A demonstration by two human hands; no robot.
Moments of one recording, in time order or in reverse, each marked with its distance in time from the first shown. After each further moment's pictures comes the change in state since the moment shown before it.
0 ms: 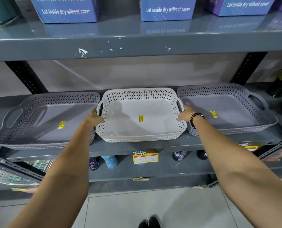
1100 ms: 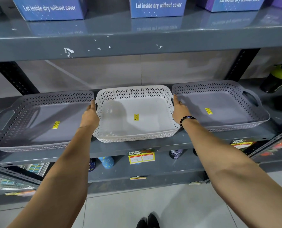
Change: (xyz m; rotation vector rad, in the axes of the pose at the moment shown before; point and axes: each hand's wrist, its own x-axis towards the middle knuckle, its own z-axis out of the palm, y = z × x) left_hand 0.005 0.001 0.018 0.498 0.222 0.249; right_hand -0.011 -0.002 0.013 -0.432 0.254 -0.280
